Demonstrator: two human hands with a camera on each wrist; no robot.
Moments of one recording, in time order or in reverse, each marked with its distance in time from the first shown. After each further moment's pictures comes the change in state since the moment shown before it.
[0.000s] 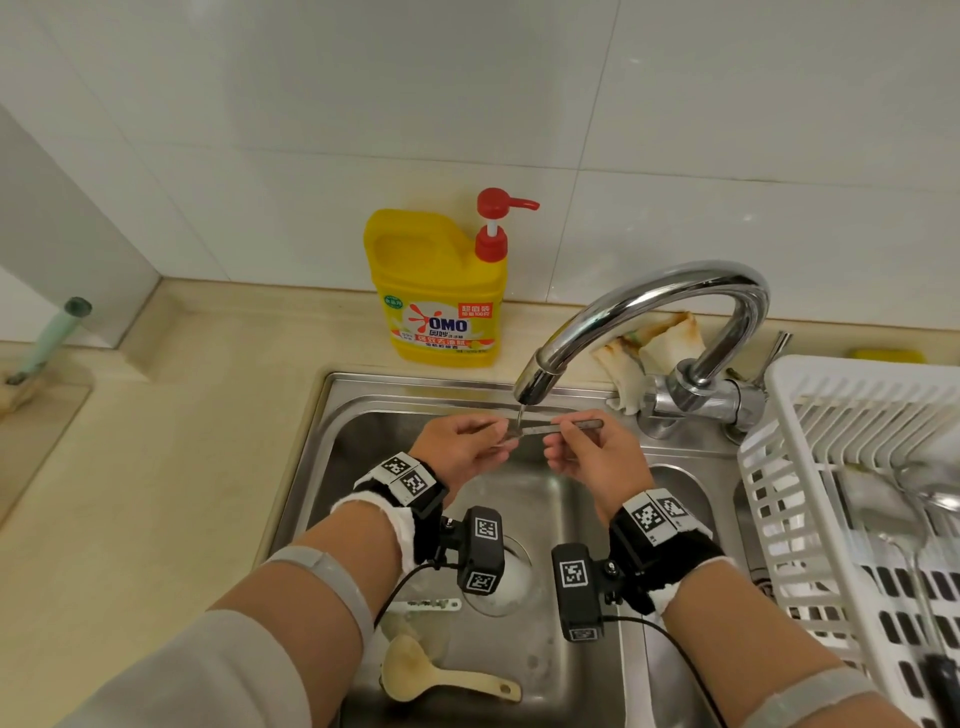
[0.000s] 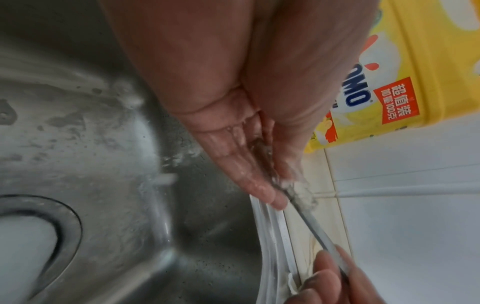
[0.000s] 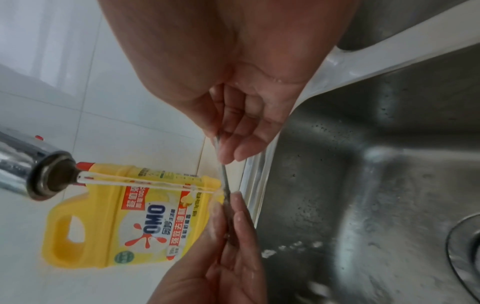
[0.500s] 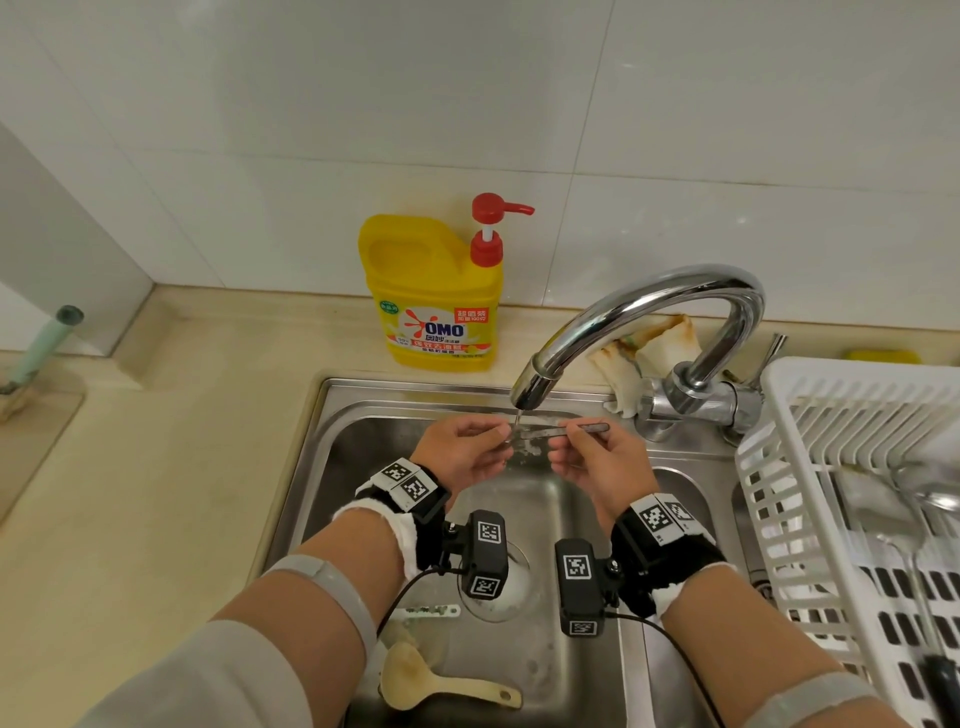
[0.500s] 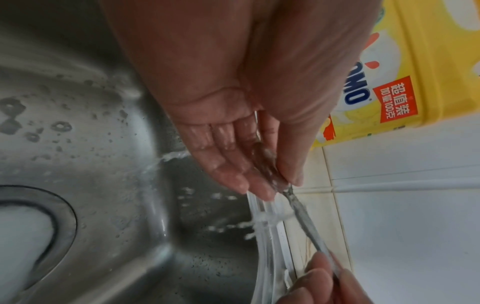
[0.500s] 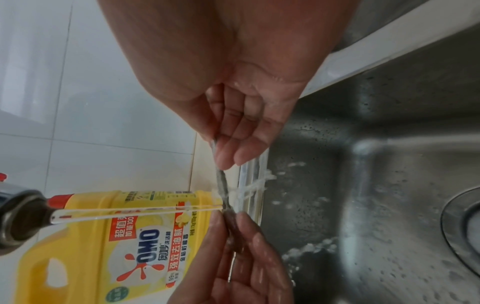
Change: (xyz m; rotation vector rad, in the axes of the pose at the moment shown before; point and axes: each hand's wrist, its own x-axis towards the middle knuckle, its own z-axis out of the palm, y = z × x) left_hand -0.002 0.005 0.005 0.059 0.019 -0.028; right_hand 0.002 0.003 -0.006 0.100 0.037 0.044
